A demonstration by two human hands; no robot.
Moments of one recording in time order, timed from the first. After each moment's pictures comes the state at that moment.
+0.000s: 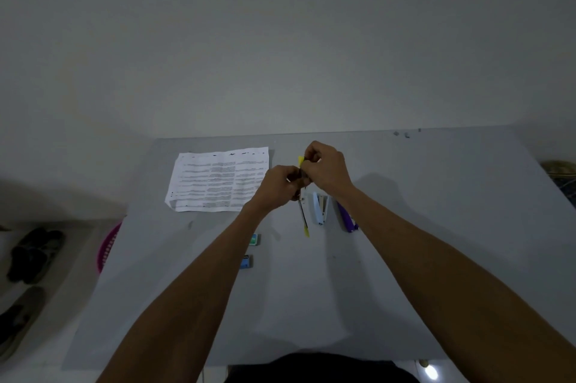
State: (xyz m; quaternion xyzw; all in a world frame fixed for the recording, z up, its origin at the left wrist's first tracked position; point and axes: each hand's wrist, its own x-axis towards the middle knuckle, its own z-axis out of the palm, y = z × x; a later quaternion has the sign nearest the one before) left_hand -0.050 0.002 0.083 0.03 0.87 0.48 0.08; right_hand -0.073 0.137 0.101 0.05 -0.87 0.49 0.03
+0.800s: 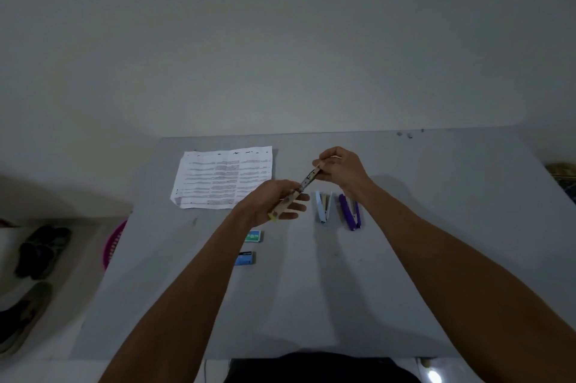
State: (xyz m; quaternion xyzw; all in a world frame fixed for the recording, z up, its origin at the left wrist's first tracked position) left_hand -0.022 -0.020 0.090 -0.15 0.61 0.70 0.33; right_hand -0.073 0.164 0.098 -0.08 -0.68 0.71 -0.13
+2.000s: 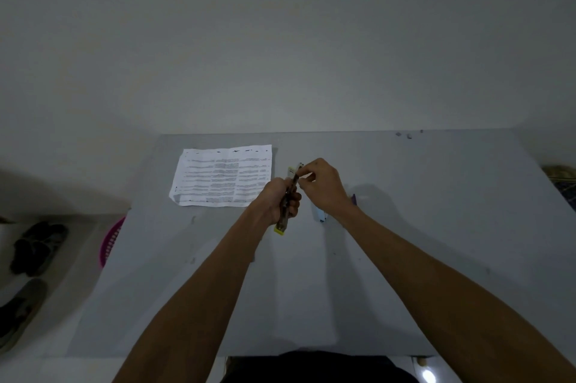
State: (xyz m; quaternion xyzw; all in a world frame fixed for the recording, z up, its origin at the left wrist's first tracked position) left_hand -0.028 0.003 0.080 -0.30 0.53 0.74 0.28; right_hand -0.043 0.126 0.078 0.07 -0.89 0.45 0.00
